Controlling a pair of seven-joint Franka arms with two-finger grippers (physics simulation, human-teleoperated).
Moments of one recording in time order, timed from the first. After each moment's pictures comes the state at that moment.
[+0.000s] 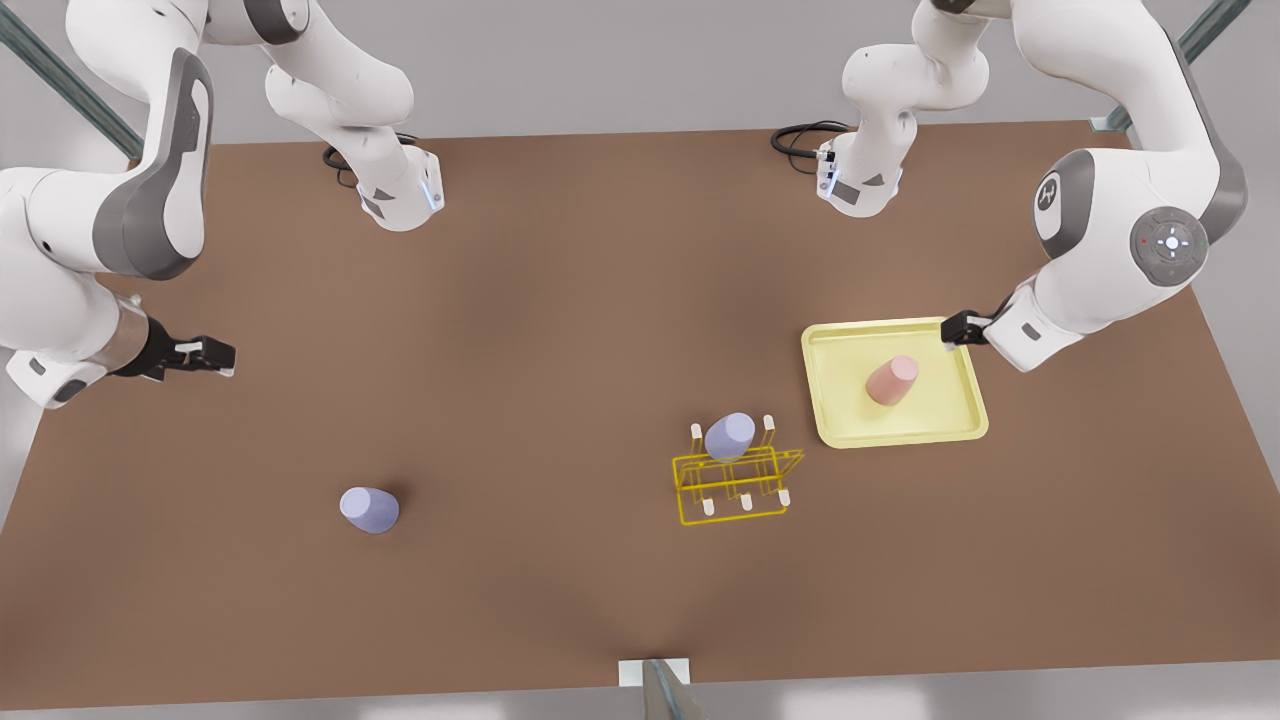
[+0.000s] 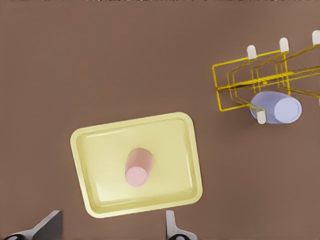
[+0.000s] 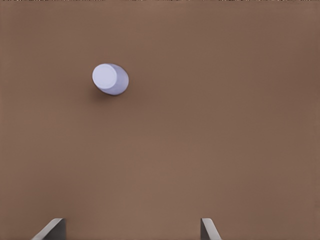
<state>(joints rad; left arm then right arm) -0.08 0.16 -0.01 -1.53 0.00 1.56 0.04 -0.08 0.18 -0.01 -1.45 -0.06 1.51 -0.15</state>
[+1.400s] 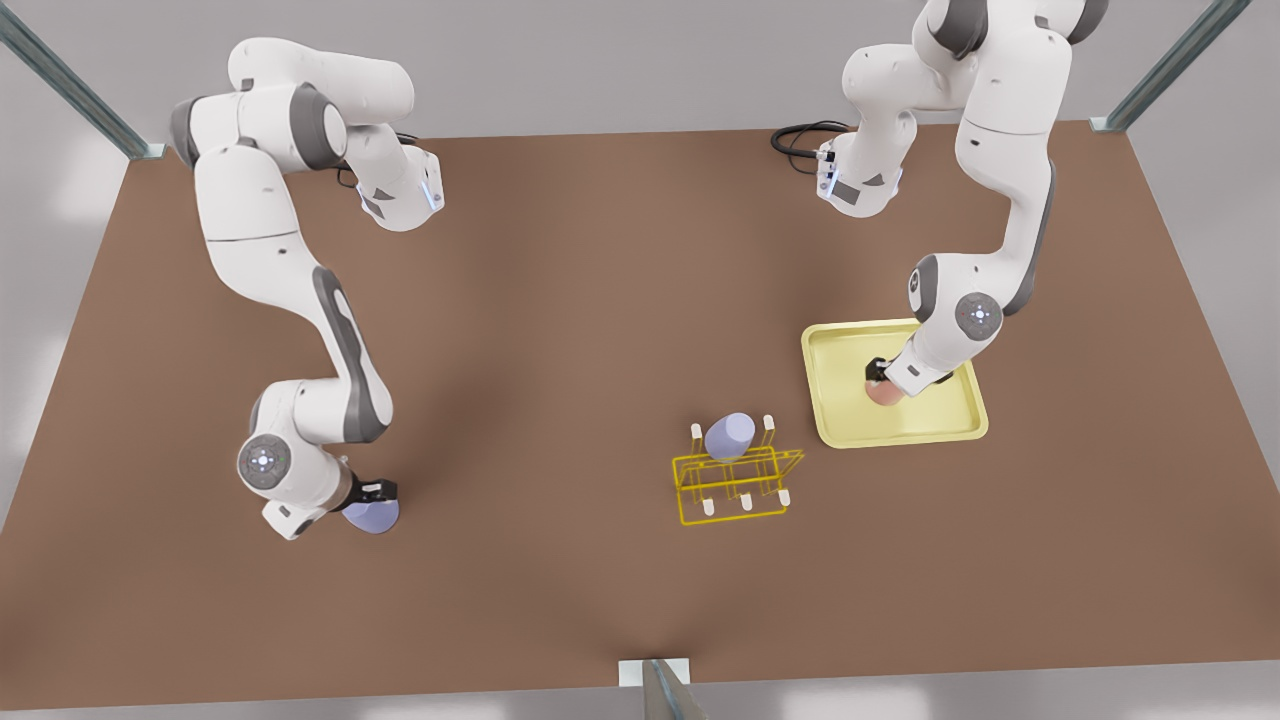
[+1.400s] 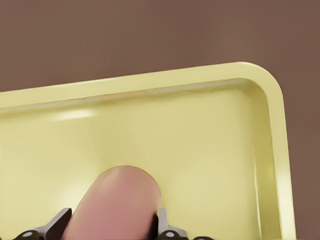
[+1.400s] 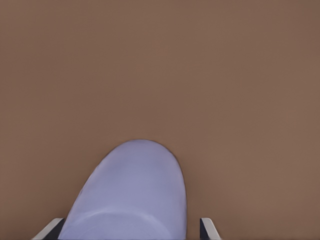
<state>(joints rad) -0.08 0.28 0.02 -2.37 -0.01 2.59 0.04 0.04 0.71 0.00 -1.60 -0.01 2.28 -0.01</state>
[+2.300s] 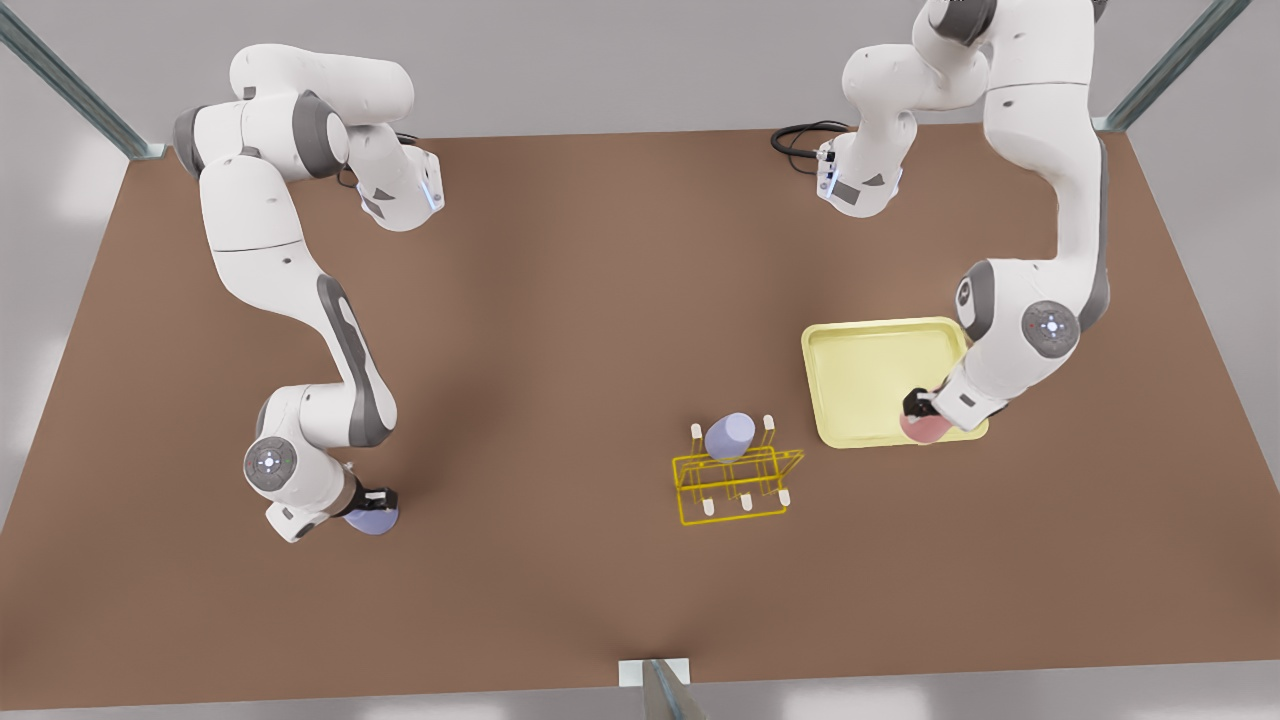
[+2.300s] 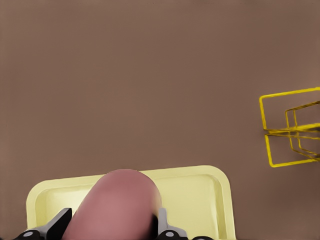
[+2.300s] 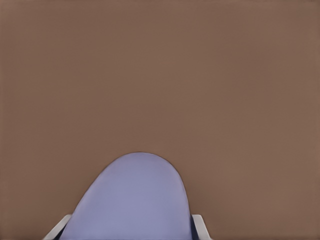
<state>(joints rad) -0.07 0.29 0.01 -1.89 0.00 2.20 0.00 0.04 0.74 0.00 -1.59 -0.01 2.34 0.04</state>
